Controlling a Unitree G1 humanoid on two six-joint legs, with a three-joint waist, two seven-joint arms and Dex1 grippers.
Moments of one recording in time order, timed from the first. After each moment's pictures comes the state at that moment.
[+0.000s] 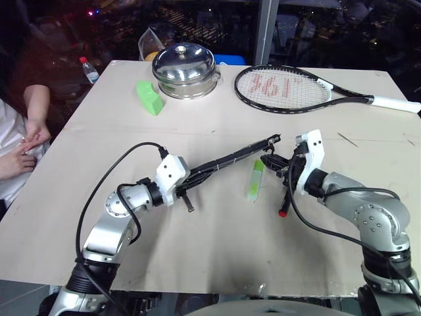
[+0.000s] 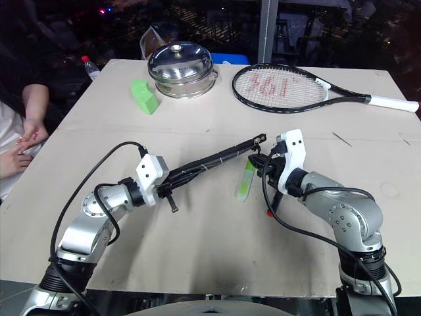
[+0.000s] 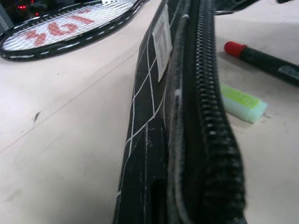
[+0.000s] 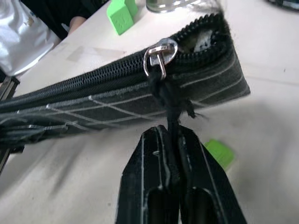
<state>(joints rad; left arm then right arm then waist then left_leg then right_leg) -0.12 0.60 -0.05 -0.23 -0.31 0.15 -0.82 -0.32 -0.34 -0.05 -0.49 0.82 1.02 0.20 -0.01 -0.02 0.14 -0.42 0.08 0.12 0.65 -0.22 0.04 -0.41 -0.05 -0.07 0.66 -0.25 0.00</state>
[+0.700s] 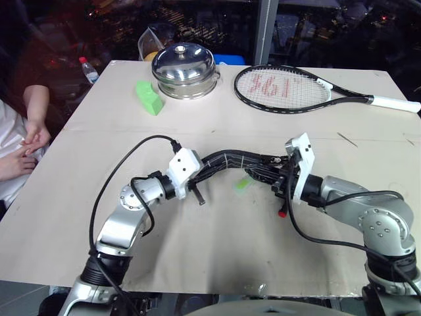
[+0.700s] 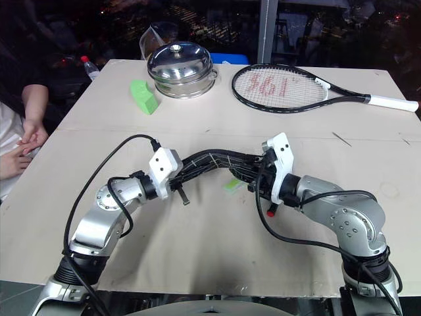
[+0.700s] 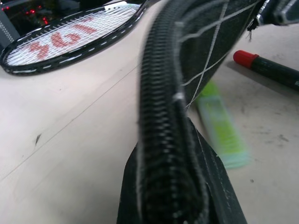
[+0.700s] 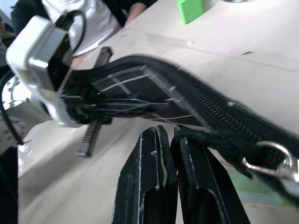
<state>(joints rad) -0.21 0.53 -0.12 -0.24 -0.21 0.20 -0.76 -0.33 -0.38 0.00 -0.58 0.97 1.11 0.28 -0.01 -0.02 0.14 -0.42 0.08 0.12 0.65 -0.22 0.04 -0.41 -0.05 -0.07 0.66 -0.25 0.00</state>
